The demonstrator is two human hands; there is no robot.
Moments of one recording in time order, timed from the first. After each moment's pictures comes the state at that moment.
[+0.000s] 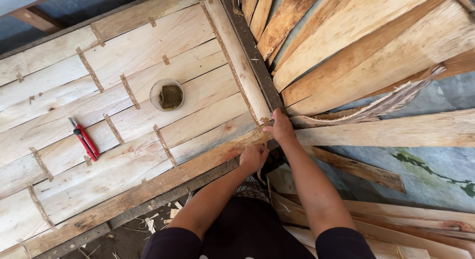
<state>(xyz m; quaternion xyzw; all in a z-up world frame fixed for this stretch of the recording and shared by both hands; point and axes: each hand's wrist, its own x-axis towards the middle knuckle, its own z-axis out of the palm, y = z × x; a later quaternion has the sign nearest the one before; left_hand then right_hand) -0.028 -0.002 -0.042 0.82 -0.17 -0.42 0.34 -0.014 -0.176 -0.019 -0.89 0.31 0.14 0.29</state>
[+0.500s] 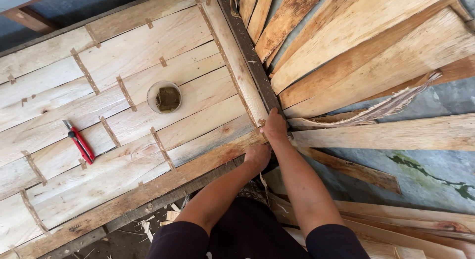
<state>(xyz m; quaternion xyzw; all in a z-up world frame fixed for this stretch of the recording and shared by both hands) -0.024 -0.037 -0.038 0.82 -0.41 -0.38 0.10 0.028 -0.161 -0.002 -0.83 0.44 0.24 0.23</state>
